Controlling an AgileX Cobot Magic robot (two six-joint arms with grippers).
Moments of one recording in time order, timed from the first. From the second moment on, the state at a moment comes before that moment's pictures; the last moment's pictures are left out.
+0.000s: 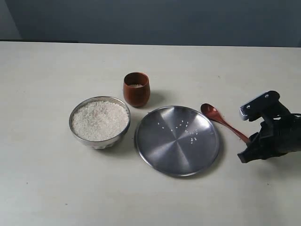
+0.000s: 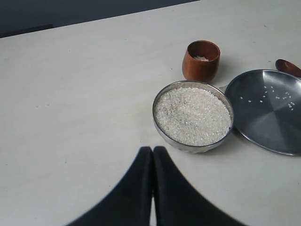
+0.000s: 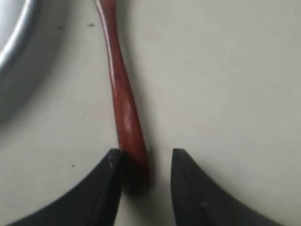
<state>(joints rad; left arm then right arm) -0.04 0.50 -0.69 -0.20 0.86 0.19 0.13 1.67 -0.48 1.41 0.01 -1.80</state>
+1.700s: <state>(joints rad) -0.04 0.50 -0.69 -0.20 0.86 0.19 0.13 1.50 -0.55 1.01 0.17 -1.25</state>
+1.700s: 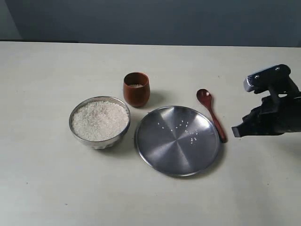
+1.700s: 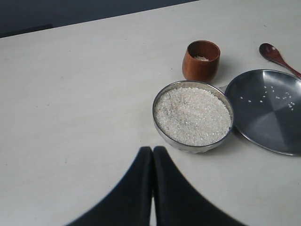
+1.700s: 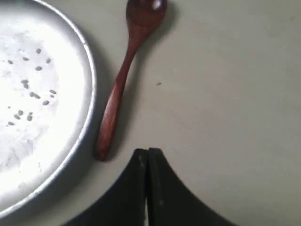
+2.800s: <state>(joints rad) -0.04 0.50 -0.69 -0.20 0.86 0.19 0.26 1.81 -0.71 1.10 0.14 -1.25</state>
